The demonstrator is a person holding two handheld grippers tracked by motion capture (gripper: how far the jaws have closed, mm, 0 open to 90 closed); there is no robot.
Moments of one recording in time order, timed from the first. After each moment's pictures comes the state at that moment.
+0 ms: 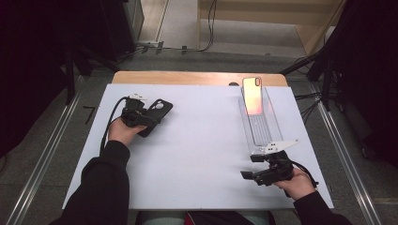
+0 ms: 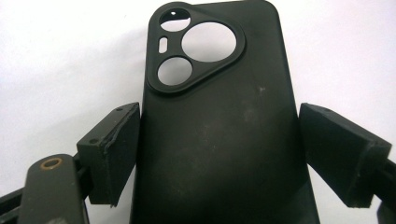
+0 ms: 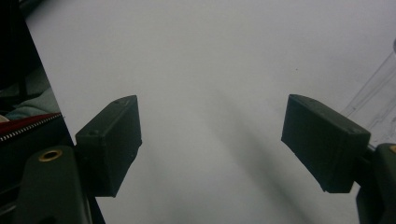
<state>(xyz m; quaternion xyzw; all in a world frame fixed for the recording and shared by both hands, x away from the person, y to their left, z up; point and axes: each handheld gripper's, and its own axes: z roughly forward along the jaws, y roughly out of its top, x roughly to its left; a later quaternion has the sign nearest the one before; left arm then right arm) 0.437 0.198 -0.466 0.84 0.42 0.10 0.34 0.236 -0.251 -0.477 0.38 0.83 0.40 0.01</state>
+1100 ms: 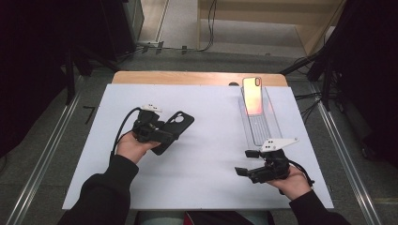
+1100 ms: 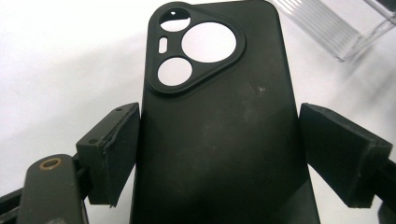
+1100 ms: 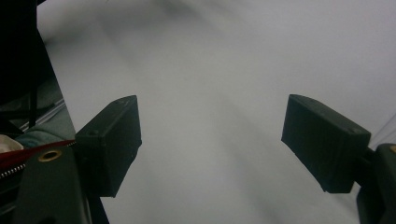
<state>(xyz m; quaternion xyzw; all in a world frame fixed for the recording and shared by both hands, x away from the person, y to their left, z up) 0.353 0.143 -0.424 0.85 0.38 0.03 0.37 0.235 -0.234 -0.458 0.37 0.82 0.43 0.03</state>
